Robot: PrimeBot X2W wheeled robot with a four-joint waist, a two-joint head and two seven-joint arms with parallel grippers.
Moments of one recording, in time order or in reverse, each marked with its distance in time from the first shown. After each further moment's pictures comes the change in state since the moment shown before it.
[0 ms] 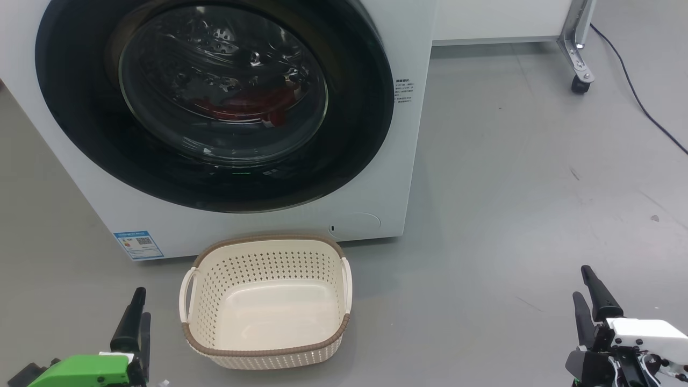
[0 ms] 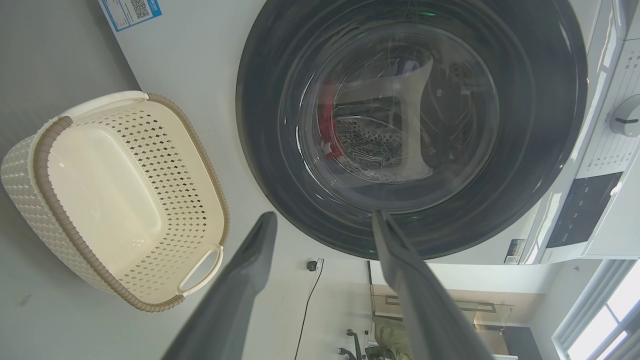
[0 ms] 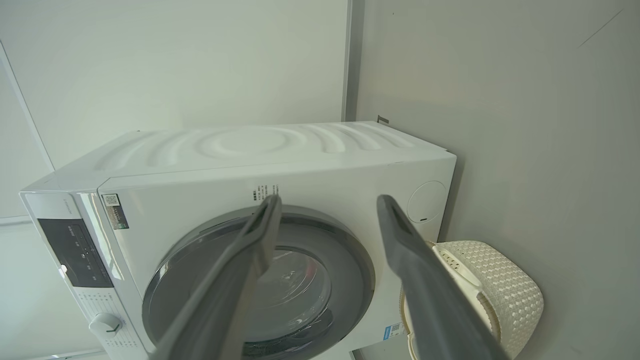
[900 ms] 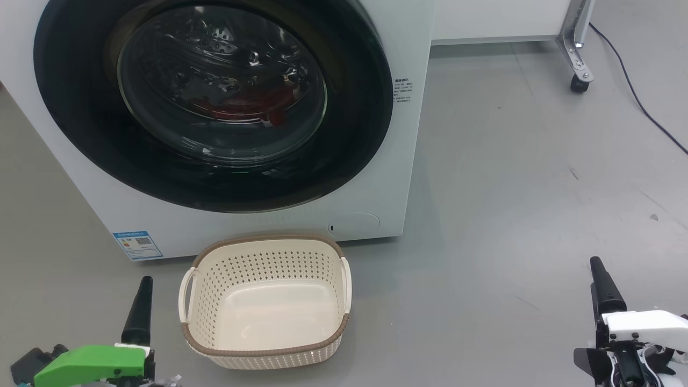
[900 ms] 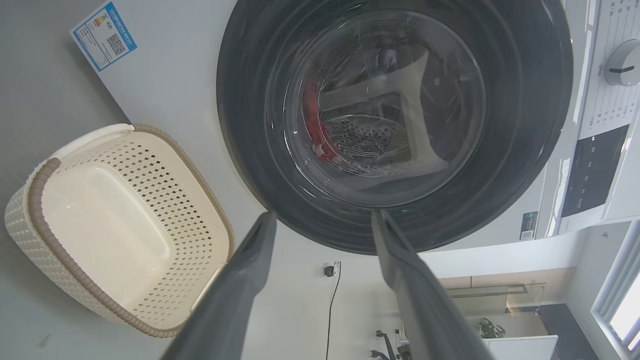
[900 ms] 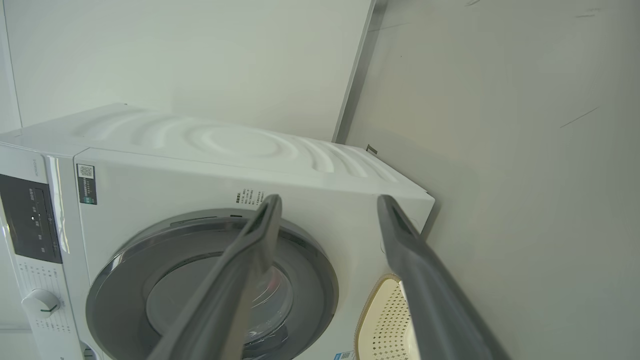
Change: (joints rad) left arm -0.004 0.011 -0.069 -0.043 0.107 0.000 -0.088; right arm 0.000 -0.038 0.044 -0.026 -0.169 0.000 -0.088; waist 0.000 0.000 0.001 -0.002
